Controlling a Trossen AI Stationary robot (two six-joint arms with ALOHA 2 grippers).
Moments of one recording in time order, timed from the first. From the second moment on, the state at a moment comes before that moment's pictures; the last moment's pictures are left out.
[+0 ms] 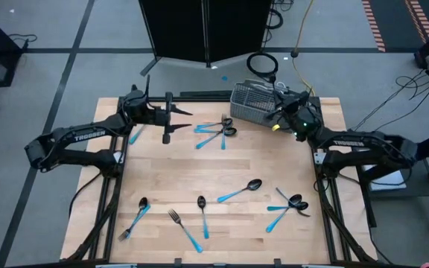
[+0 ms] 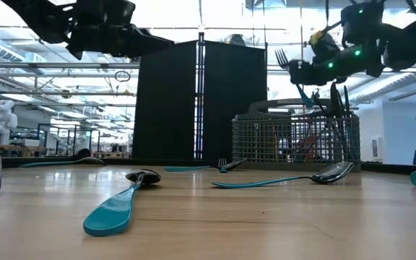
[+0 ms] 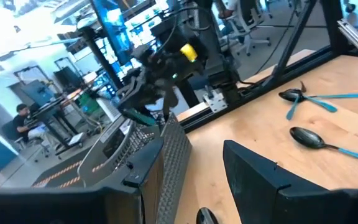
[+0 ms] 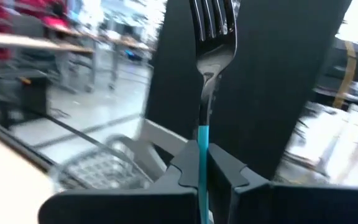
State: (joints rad) left arm 0.61 1.11 0.61 0.44 0.68 0.58; right arm -0.53 1.10 0.36 0.81 0.57 -0.19
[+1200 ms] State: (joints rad) left arm 0.61 1.11 0.61 0.43 0.71 0.56; right arm -0.53 1.20 0.36 0.87 0.68 -0.25
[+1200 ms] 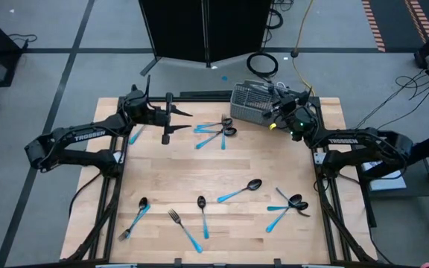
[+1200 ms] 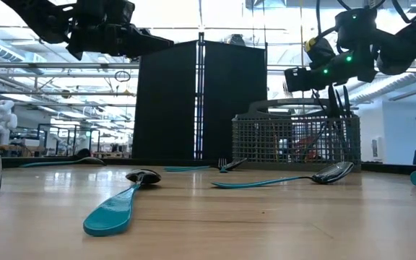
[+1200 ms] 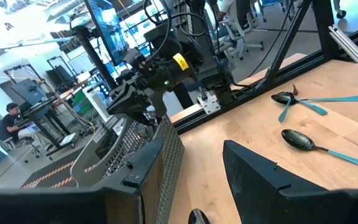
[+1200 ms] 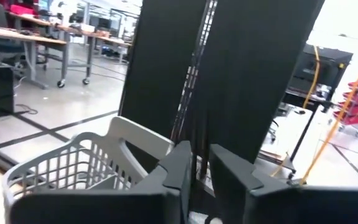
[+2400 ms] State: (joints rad) left arm 0.70 1.13 0.61 0.21 0.55 0.45; right arm -0.22 1.25 0.87 0.19 0.23 -0.05
